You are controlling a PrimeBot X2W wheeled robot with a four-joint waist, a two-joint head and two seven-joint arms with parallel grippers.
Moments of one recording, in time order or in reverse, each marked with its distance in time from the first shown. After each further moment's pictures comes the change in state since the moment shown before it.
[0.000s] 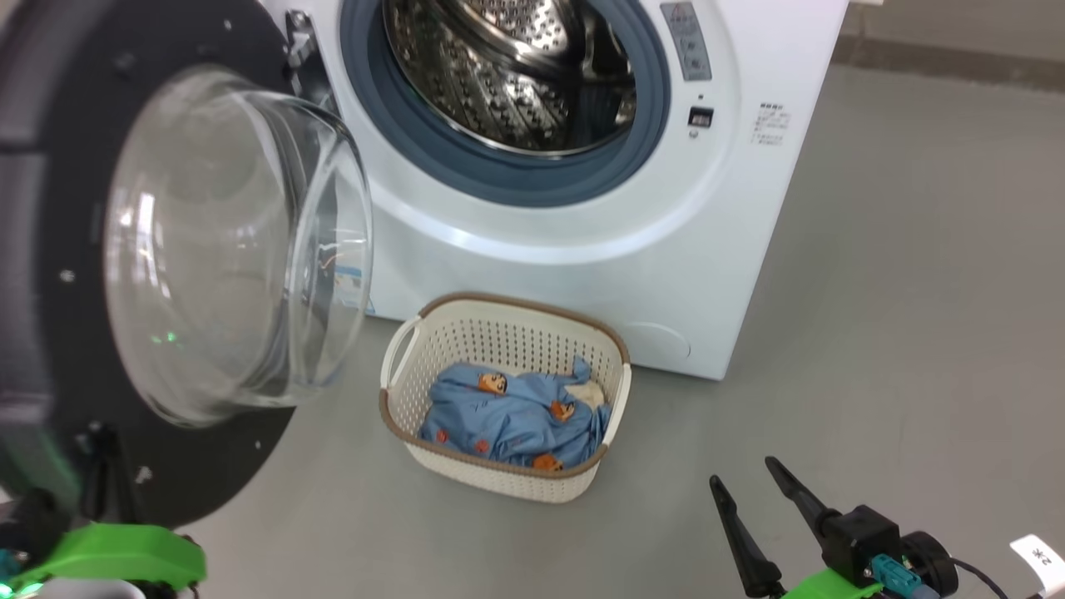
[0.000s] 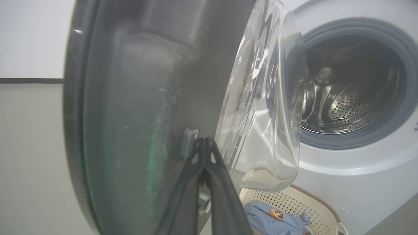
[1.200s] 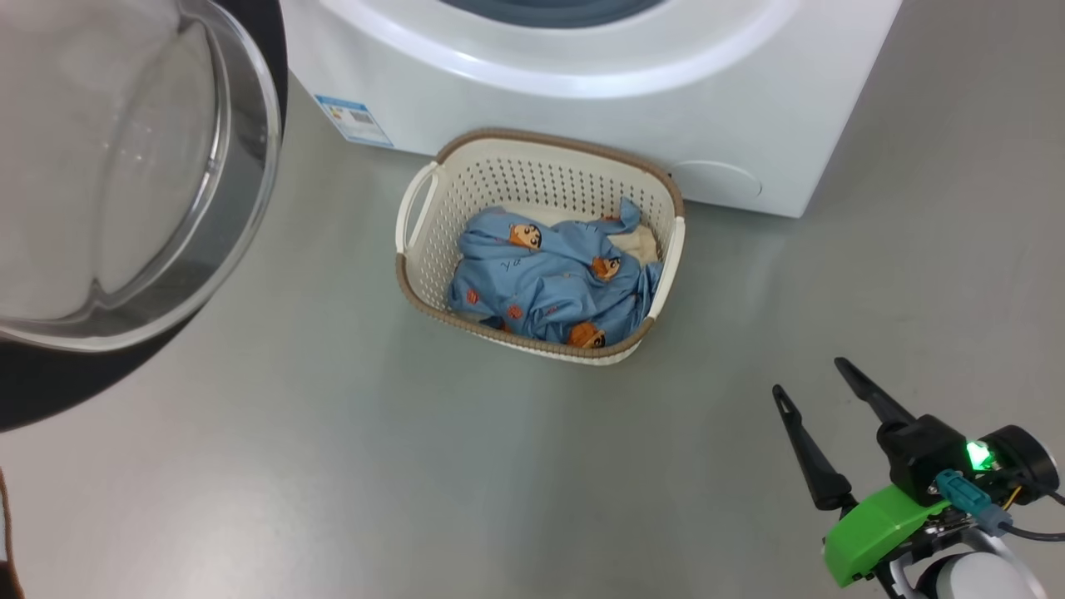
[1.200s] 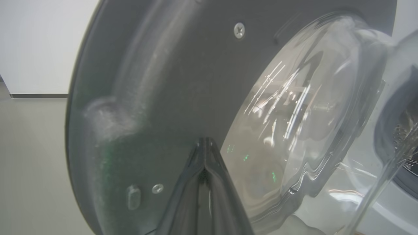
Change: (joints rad) left arm -0.363 0.103 0.363 0.188 0.053 -0.073 -0.002; right arm -0.065 -0.154 -0.027 -0.248 -0.051 0.000 0.188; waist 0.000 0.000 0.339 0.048
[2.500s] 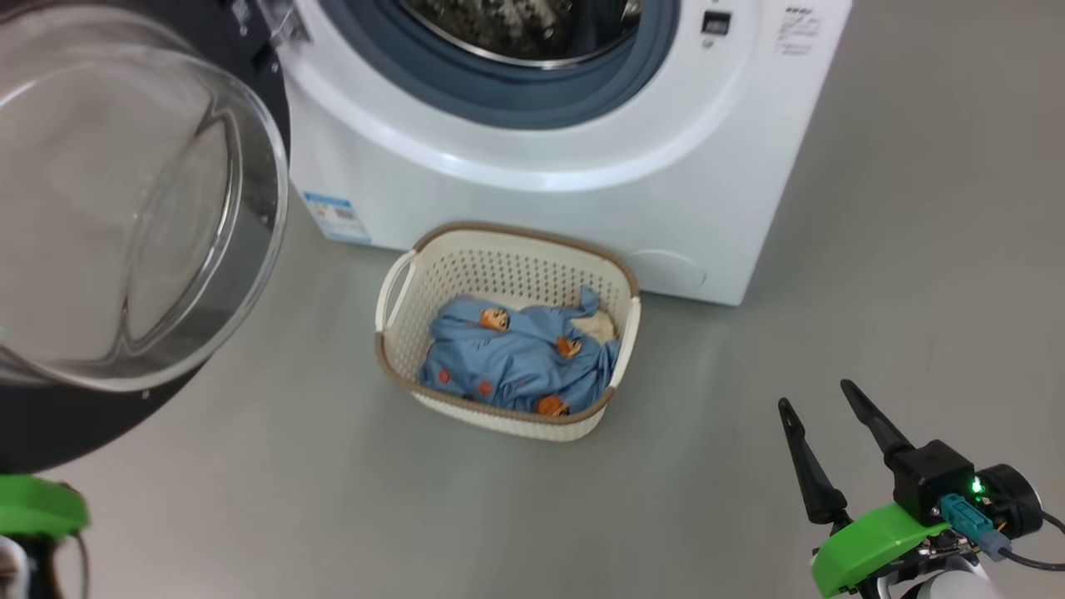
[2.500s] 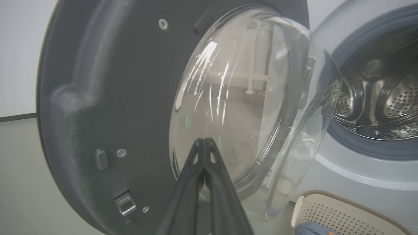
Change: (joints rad) left arm 0.195 -0.026 -0.128 -0.121 0.085 -0.045 0.000; right arm 0.001 0.098 -0.082 0.123 -0.010 0.000 -0.120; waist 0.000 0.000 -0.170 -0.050
